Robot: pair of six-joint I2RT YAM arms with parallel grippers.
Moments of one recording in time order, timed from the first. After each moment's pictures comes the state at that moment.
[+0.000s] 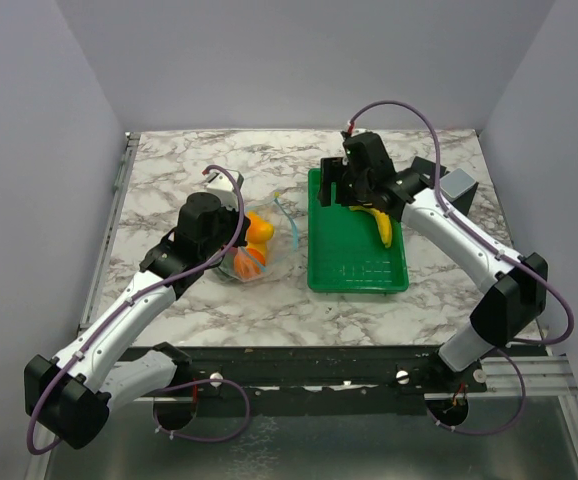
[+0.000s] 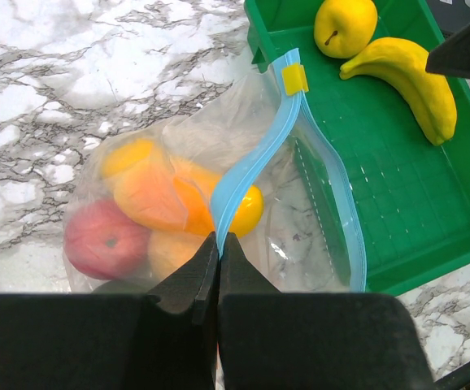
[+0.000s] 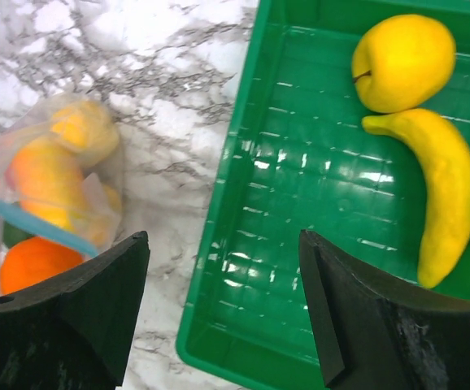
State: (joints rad) left arm -0.53 1.01 0.87 -0.27 -0.05 -0.25; right arm 0.63 1.59 1.51 -0.62 0.15 0.40
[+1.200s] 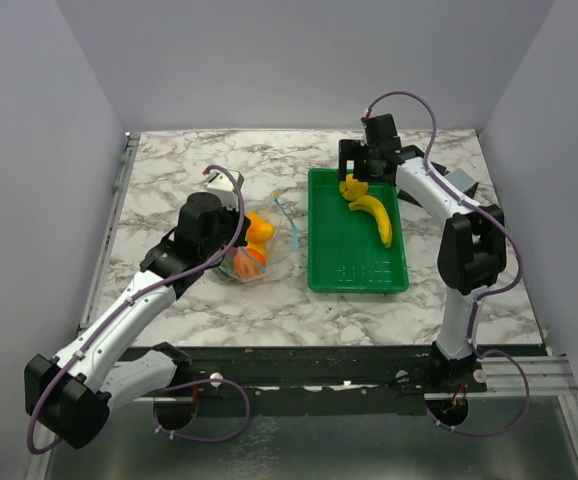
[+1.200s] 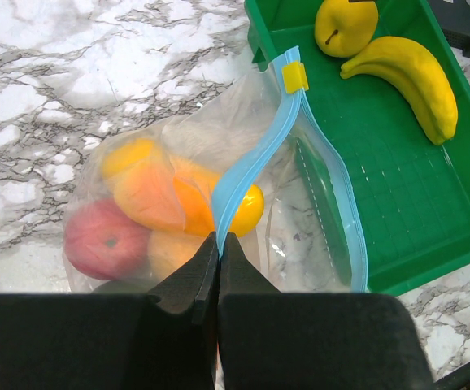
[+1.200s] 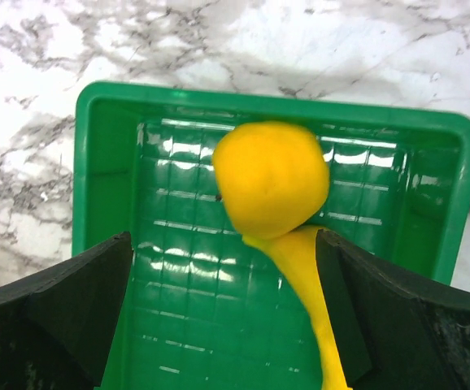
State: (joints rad) left arm -0.53 1.01 0.87 -0.27 -0.05 -0.24; right arm 0.34 1.96 1.67 -0.49 0.04 0.27
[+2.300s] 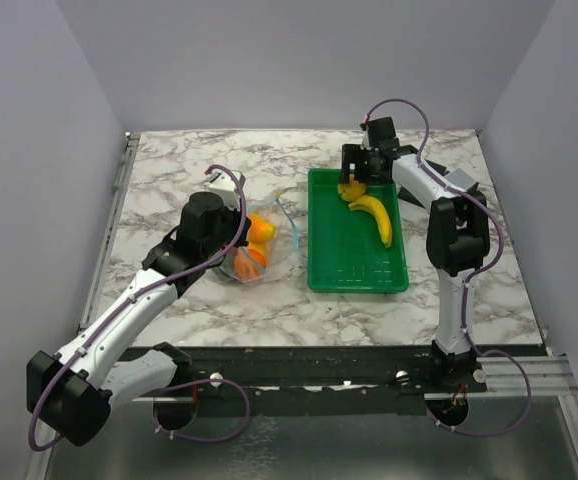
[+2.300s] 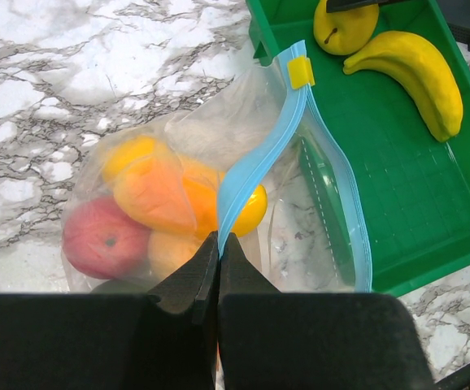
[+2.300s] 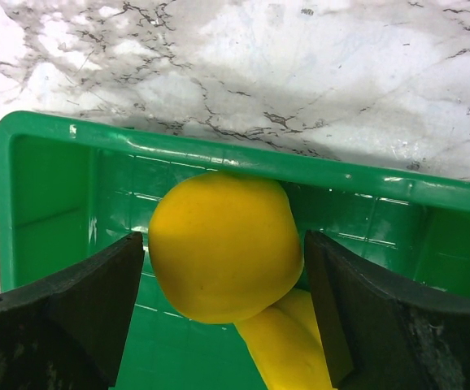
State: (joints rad) left arm -0.53 1.03 0.87 -0.27 -0.05 -0.24; right arm 0.26 2.17 1.79 -0.47 -0.09 0.22
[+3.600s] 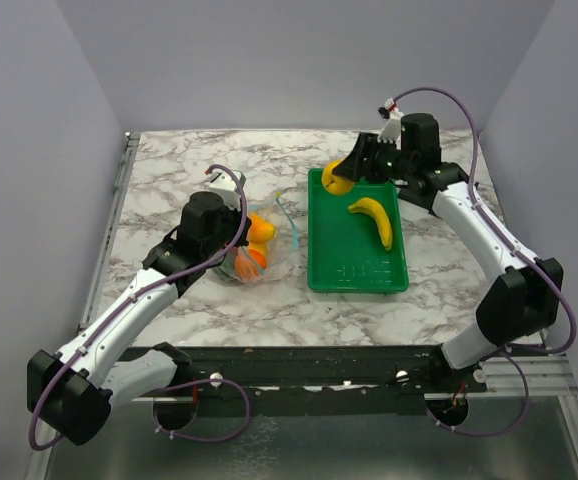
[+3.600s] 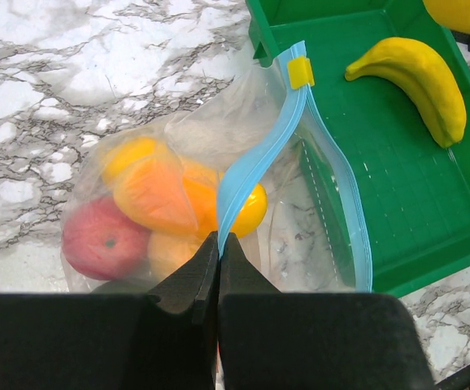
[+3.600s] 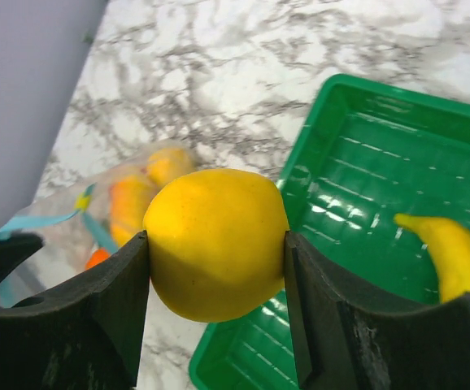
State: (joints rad) left arm -0.53 1.03 0.87 -0.26 -0.05 -0.24; right arm 0.31 1.59 1.44 -0.35 -0.38 0.33
